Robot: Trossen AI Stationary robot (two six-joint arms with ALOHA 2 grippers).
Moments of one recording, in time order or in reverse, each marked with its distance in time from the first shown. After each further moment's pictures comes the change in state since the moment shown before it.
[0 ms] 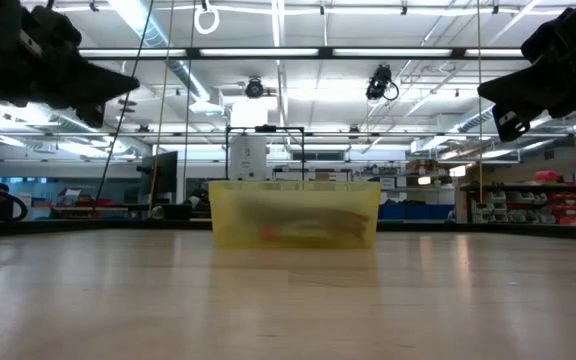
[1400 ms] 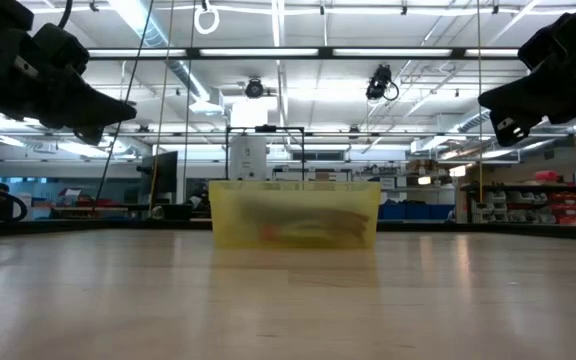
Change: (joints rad) left arm 0.003 0.052 0.001 -0.136 0.035 -0.023; right arm 0.000 0.066 -0.006 0.022 -0.032 -0.015
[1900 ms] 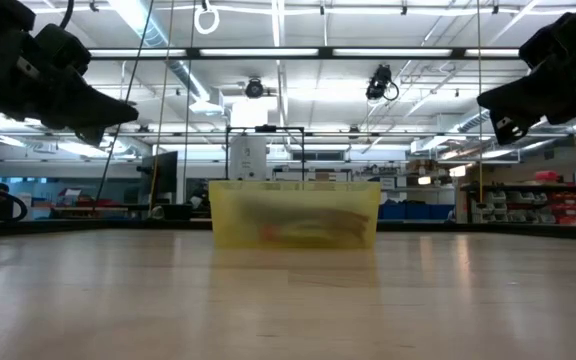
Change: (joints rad) left arm 0.000 0.040 -0.001 0.044 -0.005 -0.001; right arm 0.000 0.000 0.000 0.002 0.013 -0.013
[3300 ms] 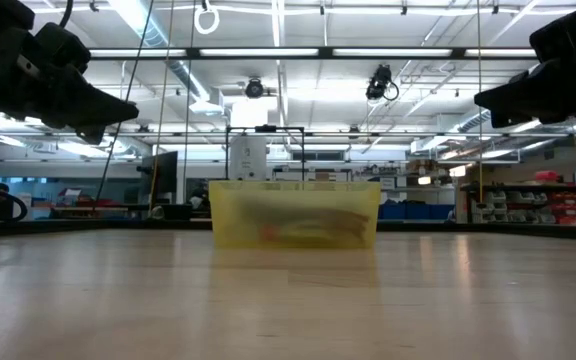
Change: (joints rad) left arm 0.000 0.000 0.000 0.010 0.003 0.000; right arm -0.001 0.000 0.000 0.014 0.027 -0.314
